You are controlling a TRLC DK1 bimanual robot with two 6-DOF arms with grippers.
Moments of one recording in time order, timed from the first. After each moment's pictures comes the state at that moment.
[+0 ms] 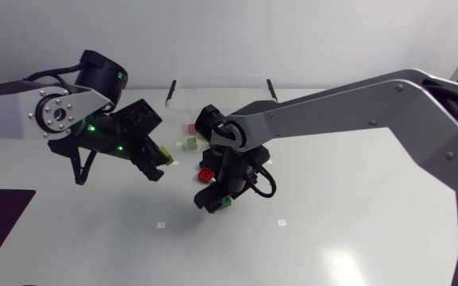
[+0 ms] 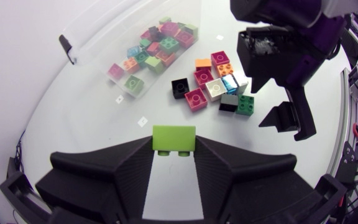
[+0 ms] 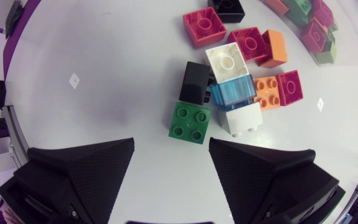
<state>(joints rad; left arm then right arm) -0.34 1.51 1.02 -0.48 0.13 0.52 0.75 2.10 1.46 -0.77 -0.10 0.08</state>
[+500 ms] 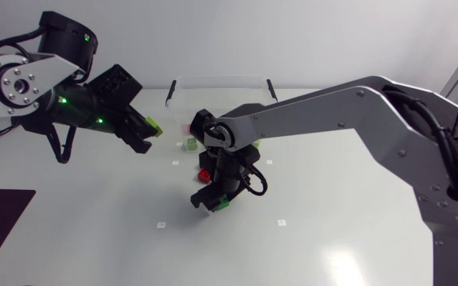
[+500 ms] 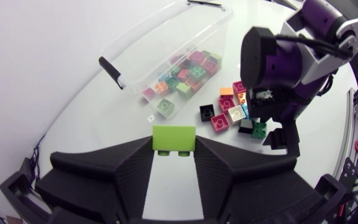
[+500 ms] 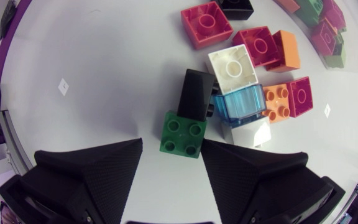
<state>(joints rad) -0.28 1.44 1.11 -0.48 0.13 0.52 0.75 2.19 1.54 -0.81 -0.09 0.08</state>
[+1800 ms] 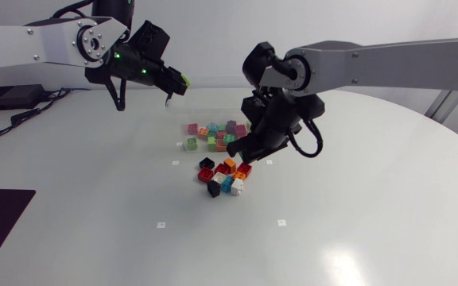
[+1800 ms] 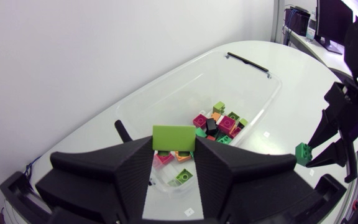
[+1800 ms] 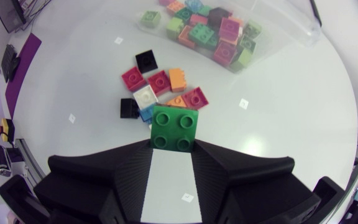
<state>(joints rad) -0.28 1.85 1.55 -0.32 0.18 0.36 0.55 1.88 1.50 -0.85 -0.07 0.06</state>
